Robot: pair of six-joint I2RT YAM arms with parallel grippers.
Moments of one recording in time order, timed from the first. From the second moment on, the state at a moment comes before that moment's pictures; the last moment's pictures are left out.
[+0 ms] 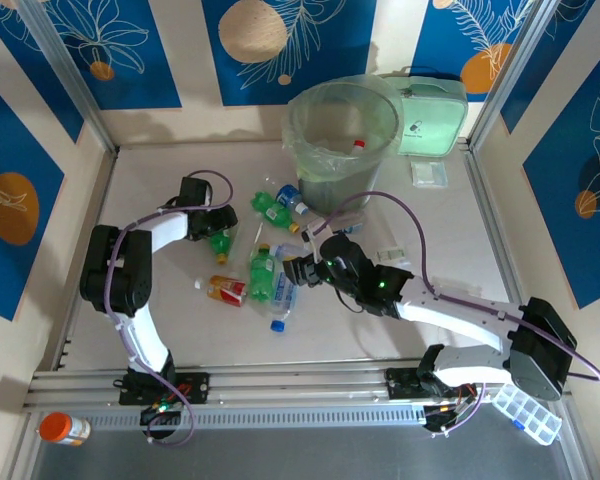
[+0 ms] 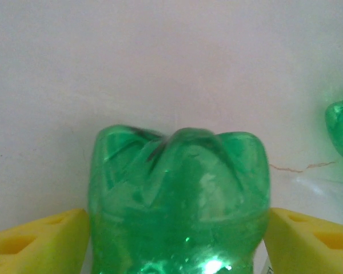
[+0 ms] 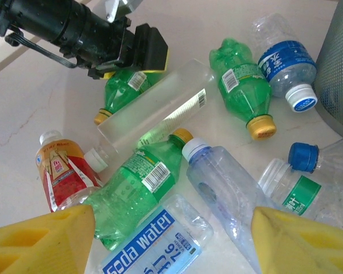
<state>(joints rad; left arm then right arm) -0.16 1.84 1.10 -0.24 0.12 -0.49 0.96 1.21 0.77 -0.09 0.21 0.32</state>
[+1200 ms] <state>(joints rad) -0.39 1.03 0.79 -0.08 0.15 -0.57 0.98 1.13 0.71 0.01 0.16 0.31</state>
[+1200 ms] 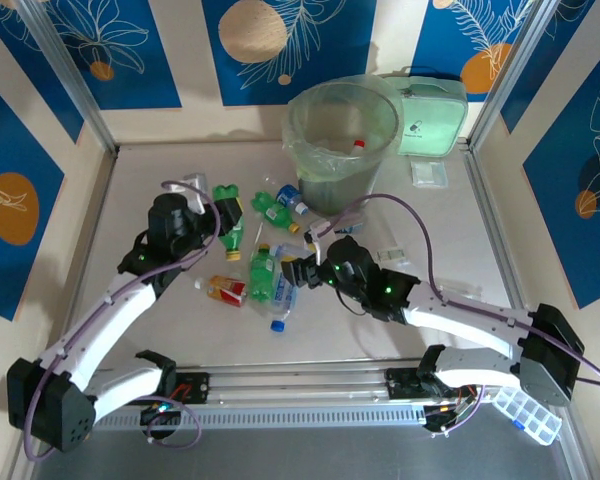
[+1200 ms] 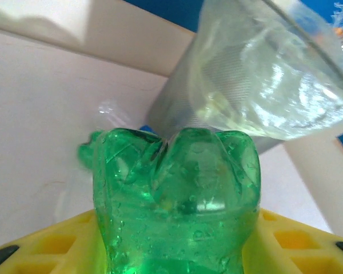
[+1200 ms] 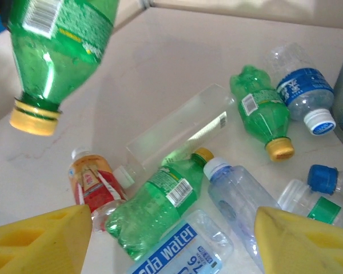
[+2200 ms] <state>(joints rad) -0.45 1.00 0.29 1.05 0.47 -0.98 0.81 1.35 0.85 0.24 -0.63 0.52</state>
